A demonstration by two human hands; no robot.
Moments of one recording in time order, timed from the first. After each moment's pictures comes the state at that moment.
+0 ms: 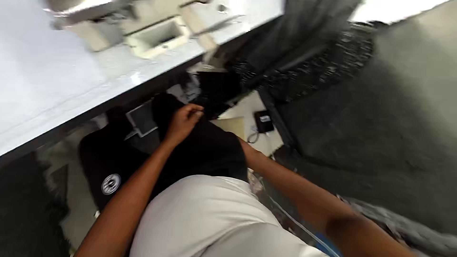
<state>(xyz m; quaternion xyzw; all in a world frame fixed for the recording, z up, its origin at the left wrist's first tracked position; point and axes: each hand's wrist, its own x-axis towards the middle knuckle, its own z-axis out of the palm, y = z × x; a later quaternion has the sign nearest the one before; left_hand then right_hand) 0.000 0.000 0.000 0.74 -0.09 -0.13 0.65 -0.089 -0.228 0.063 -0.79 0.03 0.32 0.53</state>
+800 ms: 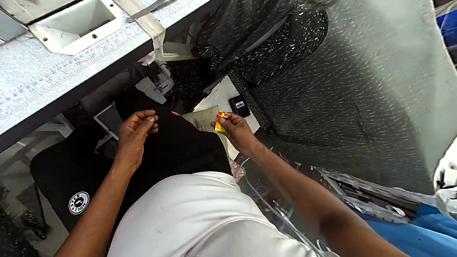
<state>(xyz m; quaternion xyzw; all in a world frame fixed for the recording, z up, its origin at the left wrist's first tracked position) -0.033 0.027 0.028 0.62 0.09 -0.17 0.76 -0.094 -0.293 0.020 -0.55 0.20 0.11 0.80</state>
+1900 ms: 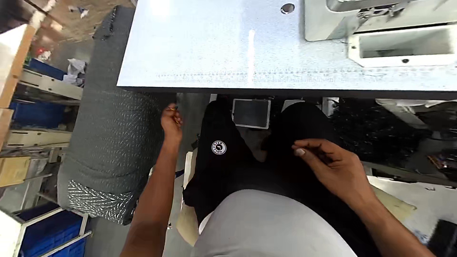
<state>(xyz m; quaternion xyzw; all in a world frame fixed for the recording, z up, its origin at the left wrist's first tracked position) -0.166 0.311 0.017 0.47 0.47 0.33 0.67 -0.018 -0.101 0.038 -0.79 -0.30 0.17 0.51</state>
